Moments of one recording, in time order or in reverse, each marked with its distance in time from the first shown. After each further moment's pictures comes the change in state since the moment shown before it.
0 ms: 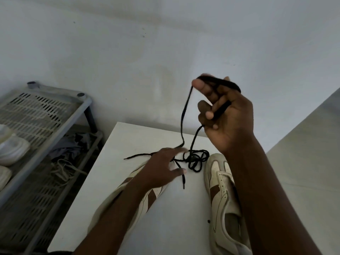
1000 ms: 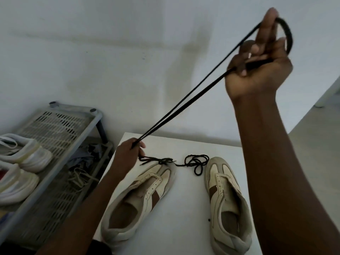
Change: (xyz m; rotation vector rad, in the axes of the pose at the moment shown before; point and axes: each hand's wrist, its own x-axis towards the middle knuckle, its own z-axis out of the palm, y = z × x) left_hand -0.024 0.004 -0.070 -0.272 0.544 -0.346; right_hand 0.029 -0.093 0.011 0.576 -0.029 -0.463
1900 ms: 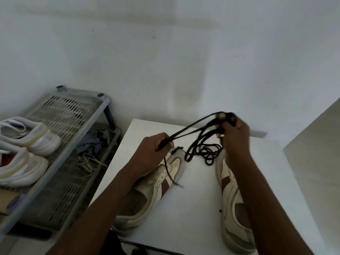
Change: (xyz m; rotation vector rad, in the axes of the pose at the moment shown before) left_hand -0.024 0.004 0.015 0.209 -0.259 0.296; right_hand -0.095 0.055 -0.136 -1.188 0.329 0.223
